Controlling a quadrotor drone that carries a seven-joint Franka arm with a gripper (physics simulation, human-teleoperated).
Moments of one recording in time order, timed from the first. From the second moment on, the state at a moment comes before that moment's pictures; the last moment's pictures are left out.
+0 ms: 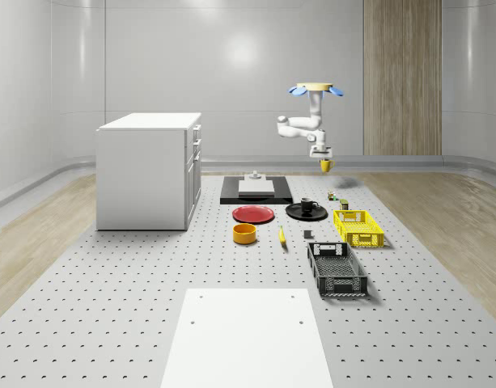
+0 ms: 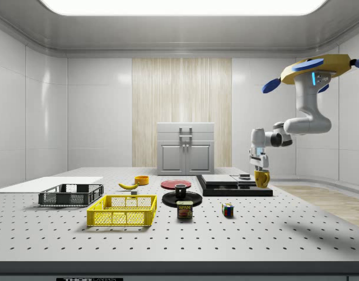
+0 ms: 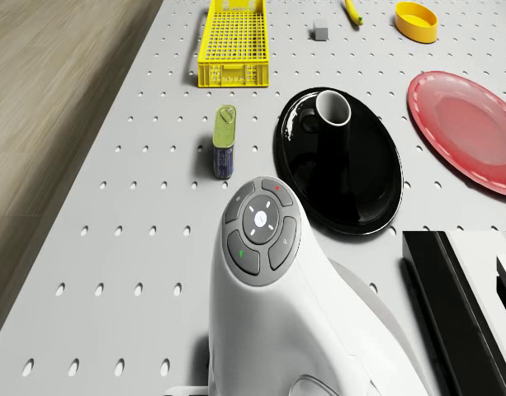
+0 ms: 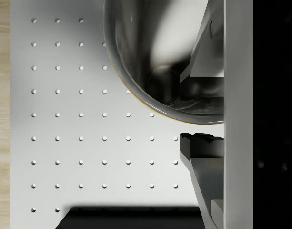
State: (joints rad) arm -1.19 -1.51 1.24 -2.81 -1.90 1.62 1.66
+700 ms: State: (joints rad) arm -1.20 -1.51 1.24 -2.81 -1.90 1.63 1.67
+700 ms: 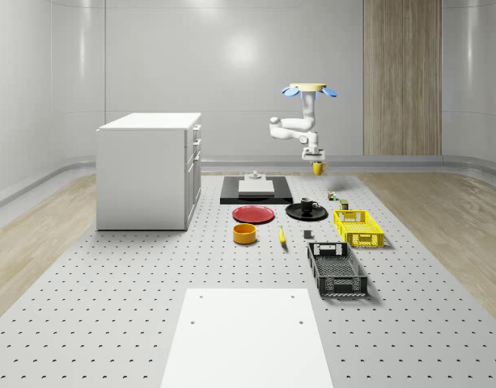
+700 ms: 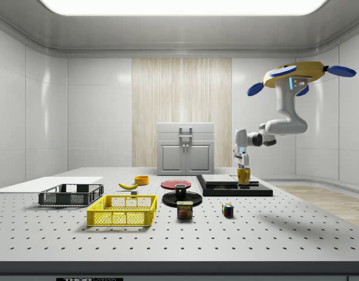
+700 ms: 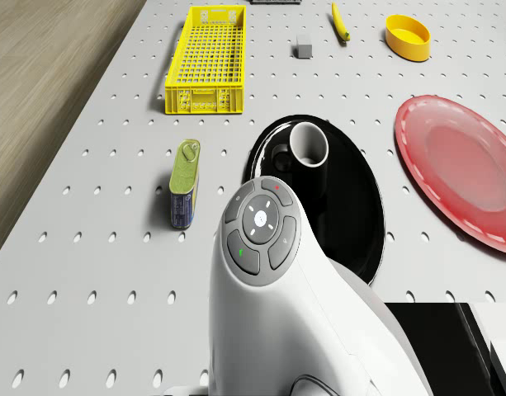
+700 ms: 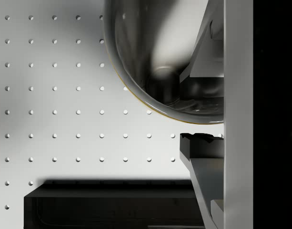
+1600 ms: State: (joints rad) arm -1.20 -1.52 1.24 -2.81 -1.90 1.63 1.67
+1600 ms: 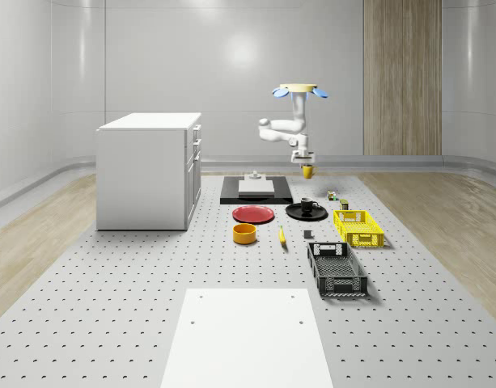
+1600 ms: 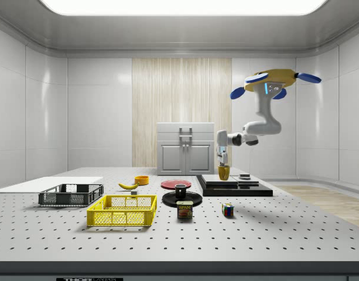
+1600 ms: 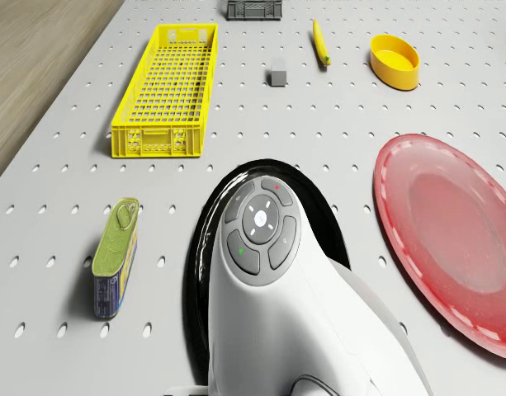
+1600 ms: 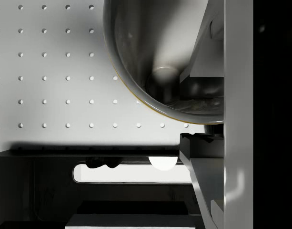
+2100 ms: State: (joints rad) arm -1.20 -1.52 1.24 -2.81 -1.90 1.63 1.67
